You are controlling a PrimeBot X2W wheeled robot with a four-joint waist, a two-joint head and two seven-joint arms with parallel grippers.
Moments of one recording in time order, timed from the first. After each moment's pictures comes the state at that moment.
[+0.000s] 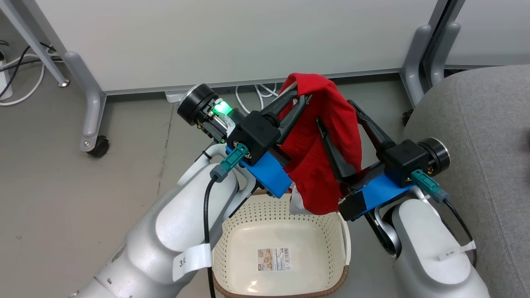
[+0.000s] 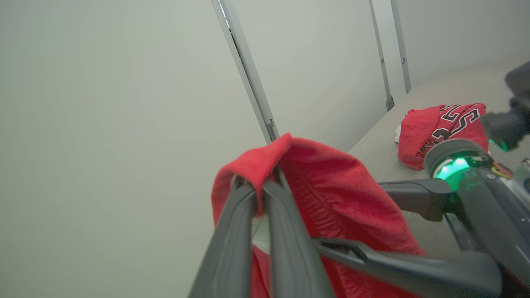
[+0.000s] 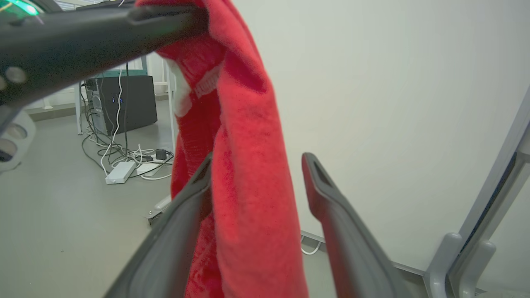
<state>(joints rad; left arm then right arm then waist) -0.79 0.11 -0.76 0.46 -0.26 -0.13 -0.26 -0.50 -0.05 0.28 0.38 0.06 0.13 -0.26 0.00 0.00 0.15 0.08</state>
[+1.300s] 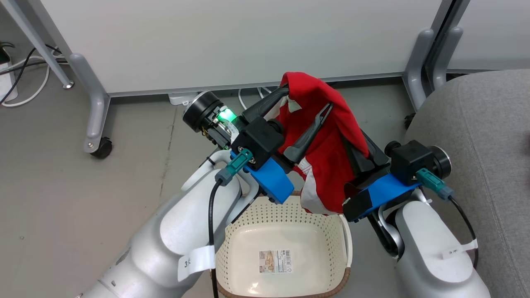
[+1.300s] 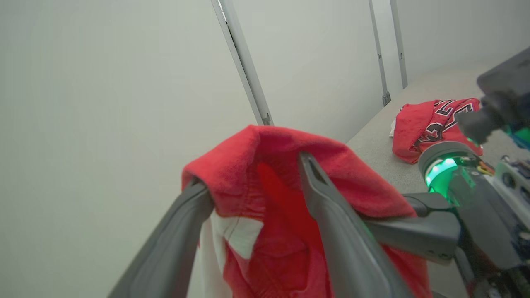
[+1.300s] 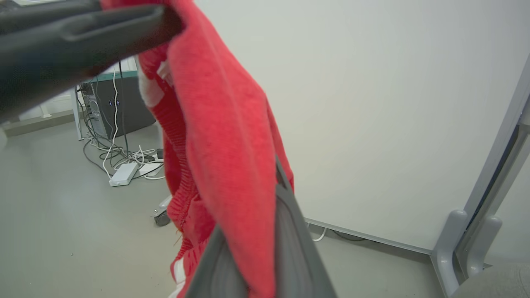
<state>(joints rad) -0.78 0.10 -0.78 0.48 -0.27 -0.13 -0.26 -0.50 -0.05 0.27 0.44 0.12 0.13 -0.26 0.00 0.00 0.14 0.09</state>
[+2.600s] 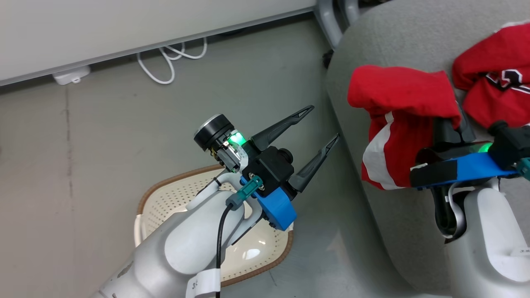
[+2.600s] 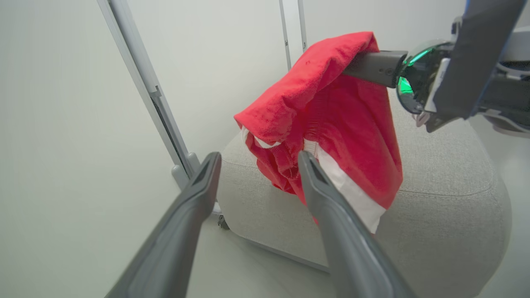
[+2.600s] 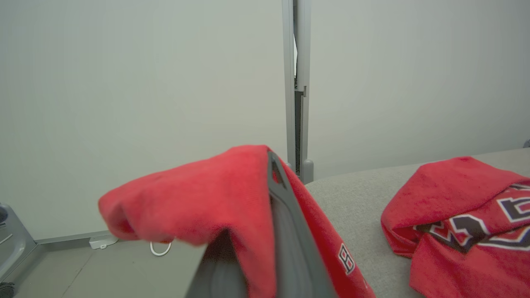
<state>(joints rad) -0.74 0.14 -0.88 0.45 -0.28 -0.13 -0.26 -0.48 -0.05 -0.05 0.29 0.15 0.13 -0.26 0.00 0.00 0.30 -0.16</state>
